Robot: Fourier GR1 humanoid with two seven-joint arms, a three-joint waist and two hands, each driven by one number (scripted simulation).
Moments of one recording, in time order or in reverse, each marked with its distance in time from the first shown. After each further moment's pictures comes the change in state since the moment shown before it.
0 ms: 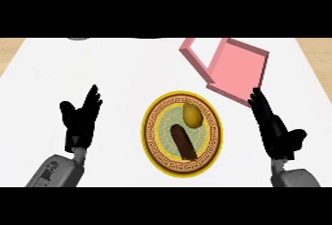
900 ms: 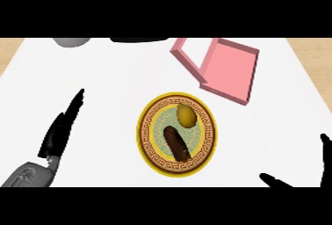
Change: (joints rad) left arm 0.048 0.209 -0.056 0.020 -0.165 -0.130 -0.156; right arm 0.387 -0.033 -0.179 -0.208 0.357 -0.252 -0.944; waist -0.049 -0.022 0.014
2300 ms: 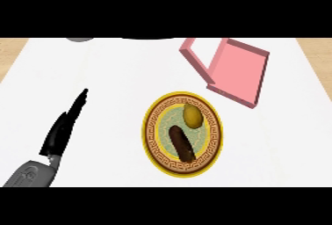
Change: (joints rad) left arm -0.006 -0.029 0.033 0.038 -0.059 -0.073 -0.059; right arm 0.645 0.280 0.648 -0.436 1.452 -0.254 0.924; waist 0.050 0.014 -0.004
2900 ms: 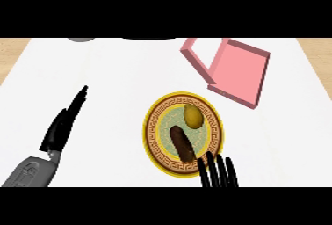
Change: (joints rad) left arm -0.020 -0.036 0.063 0.030 -0.041 -0.056 0.006; right arm -0.433 0.002 0.087 0.203 0.108 0.231 0.438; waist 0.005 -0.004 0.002
